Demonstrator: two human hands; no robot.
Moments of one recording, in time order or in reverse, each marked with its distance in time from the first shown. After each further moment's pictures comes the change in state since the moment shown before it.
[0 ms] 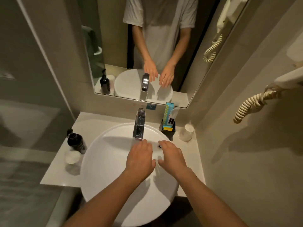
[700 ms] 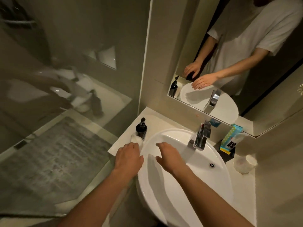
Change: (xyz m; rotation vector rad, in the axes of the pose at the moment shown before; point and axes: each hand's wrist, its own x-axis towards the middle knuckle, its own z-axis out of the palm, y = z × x) left_hand -0.140 -0.176 -0.028 -0.091 0.004 -0.650; right_hand 0.029 -0.199 0.055 -0.069 -0.193 -0.474
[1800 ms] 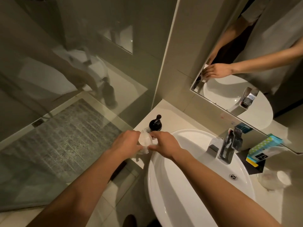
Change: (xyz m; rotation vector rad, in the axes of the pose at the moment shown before) left_hand 0.076 -0.067 -0.008 -0.099 -0.164 -0.061; right_hand 0.103 -0.041 0.011 0.212 -0.131 -0.199
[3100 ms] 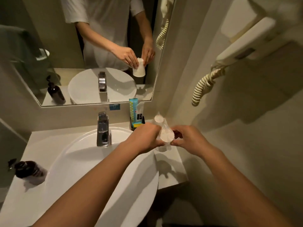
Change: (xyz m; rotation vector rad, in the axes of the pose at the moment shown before) left_hand -0.064 0.414 0.059 0.016 -0.202 1.132; right_hand -0.406 0.176 -0.133 0.182 0.584 0.698
